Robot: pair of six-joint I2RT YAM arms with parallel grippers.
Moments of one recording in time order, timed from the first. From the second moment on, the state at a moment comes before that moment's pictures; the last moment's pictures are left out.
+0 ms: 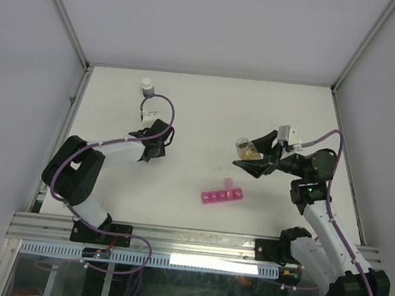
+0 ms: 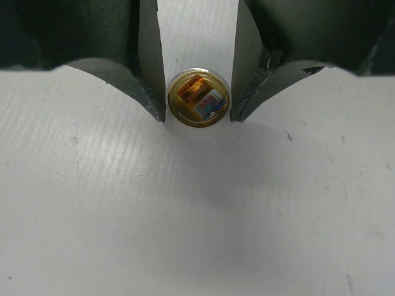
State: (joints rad) left arm -0.54 1.61 0.83 -0.24 -0.48 -0.64; right arm 0.23 0.83 0.51 0.64 -1.14 0.26
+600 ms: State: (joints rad) left arm -0.70 1.13 0.72 0.38 0.43 -0.72; right arm 0.21 0.87 0.78 -0.25 -1.26 -0.38
